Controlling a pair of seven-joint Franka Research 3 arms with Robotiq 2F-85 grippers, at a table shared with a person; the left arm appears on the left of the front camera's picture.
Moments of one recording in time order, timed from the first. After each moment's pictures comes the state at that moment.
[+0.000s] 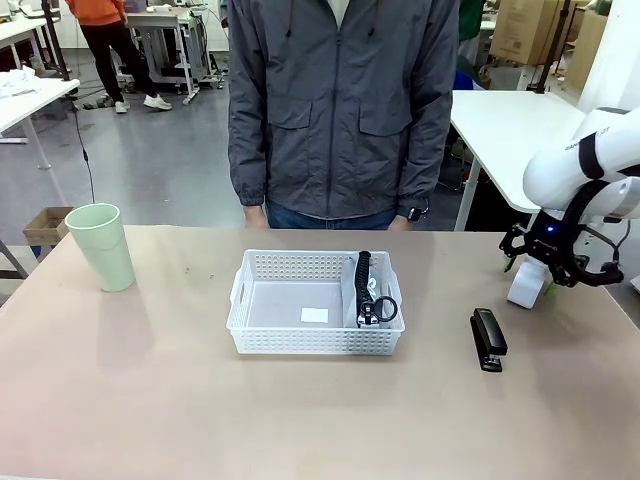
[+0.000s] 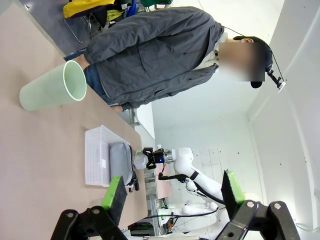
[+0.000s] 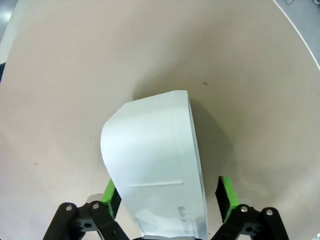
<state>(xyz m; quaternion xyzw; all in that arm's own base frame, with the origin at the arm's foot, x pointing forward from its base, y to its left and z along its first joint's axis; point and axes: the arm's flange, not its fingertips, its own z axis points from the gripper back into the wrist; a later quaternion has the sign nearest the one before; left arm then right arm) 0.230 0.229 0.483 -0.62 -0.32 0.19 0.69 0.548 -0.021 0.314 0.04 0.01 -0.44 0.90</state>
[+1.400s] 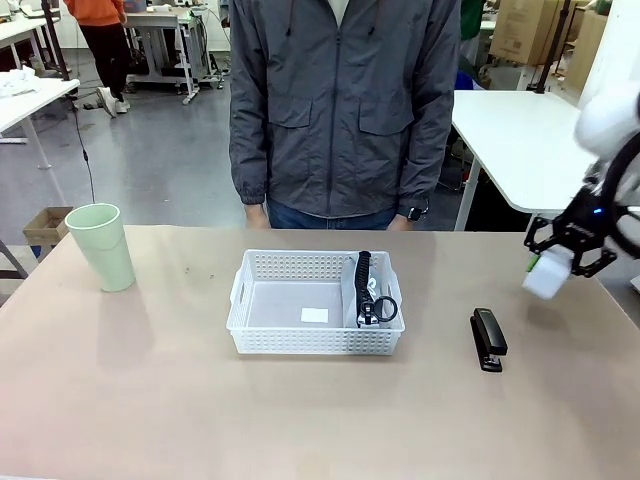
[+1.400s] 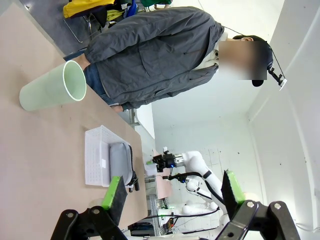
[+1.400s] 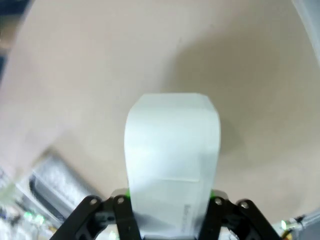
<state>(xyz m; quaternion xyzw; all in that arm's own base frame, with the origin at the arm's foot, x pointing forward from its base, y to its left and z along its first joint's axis) 0.230 0.229 0.484 -0.62 -0.32 0.19 0.69 0.503 -0.052 0.381 0.15 0.10 -0.29 0.94</state>
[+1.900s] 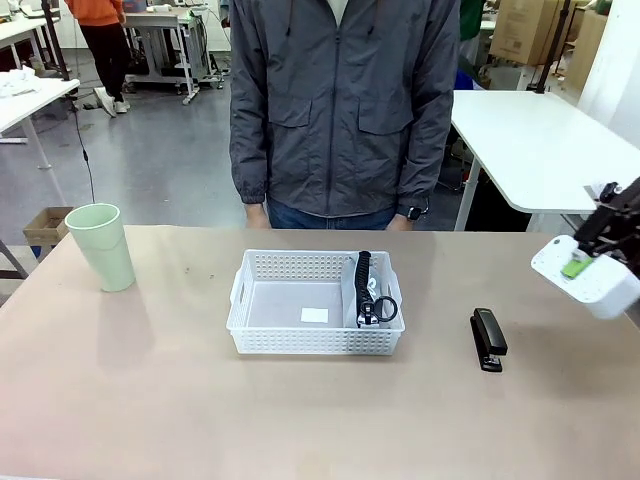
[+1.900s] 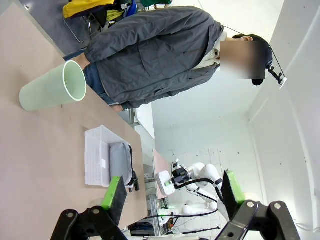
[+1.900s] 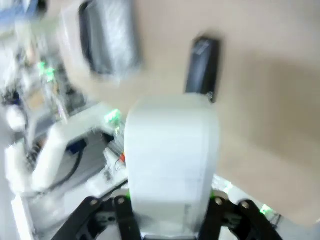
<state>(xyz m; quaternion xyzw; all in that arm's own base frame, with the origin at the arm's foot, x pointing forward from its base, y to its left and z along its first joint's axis) 0.230 0.229 0.484 -0.62 -0.32 0.19 0.69 0.410 -0.074 0.415 0.39 0.15 0.03 0.91</state>
